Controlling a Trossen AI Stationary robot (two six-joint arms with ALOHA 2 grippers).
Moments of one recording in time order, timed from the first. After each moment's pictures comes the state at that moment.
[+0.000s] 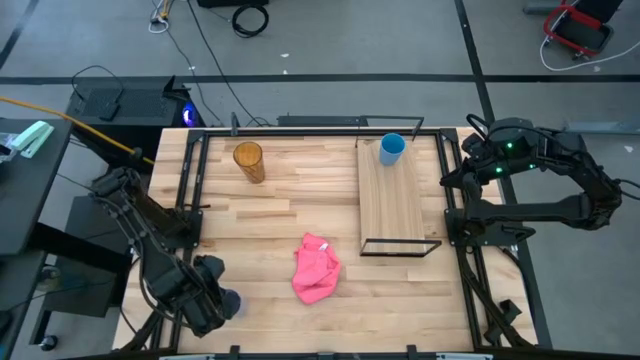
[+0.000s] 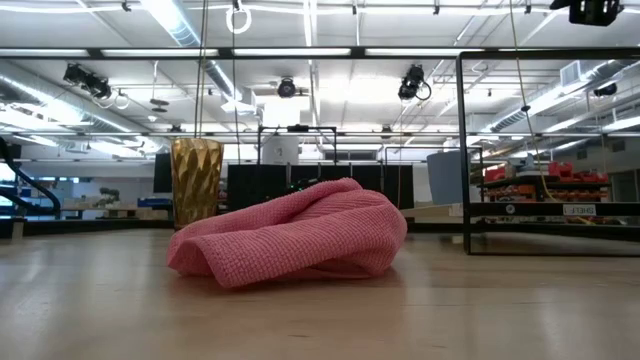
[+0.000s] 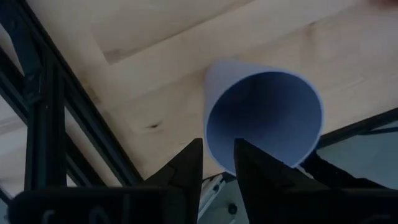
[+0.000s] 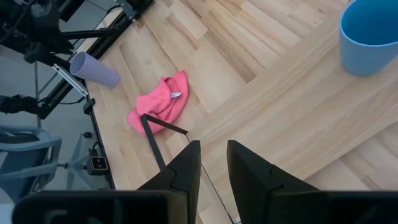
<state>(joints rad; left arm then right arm) -0.91 1.51 1.33 -1.25 -0.02 -2.09 -0.33 0.70 1.28 -1.35 -0.24 0.51</state>
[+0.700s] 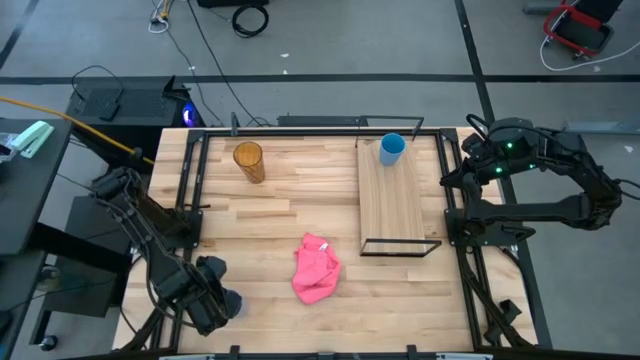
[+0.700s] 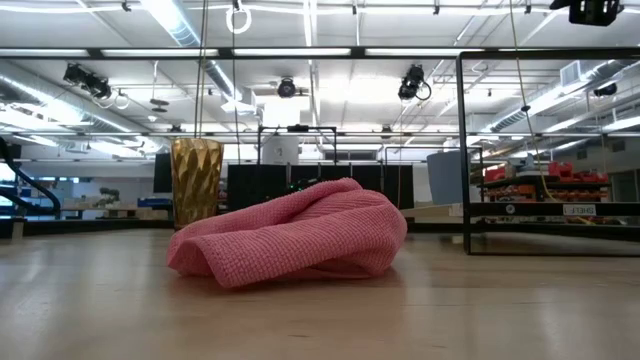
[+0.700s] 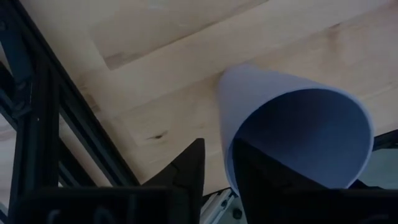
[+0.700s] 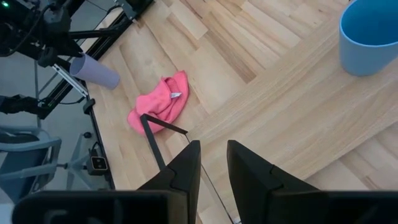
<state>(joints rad) -0.91 1.51 1.23 -1.18 -0.01 -2.08 -0.33 0.70 1.28 -1.35 -0.24 0.51</state>
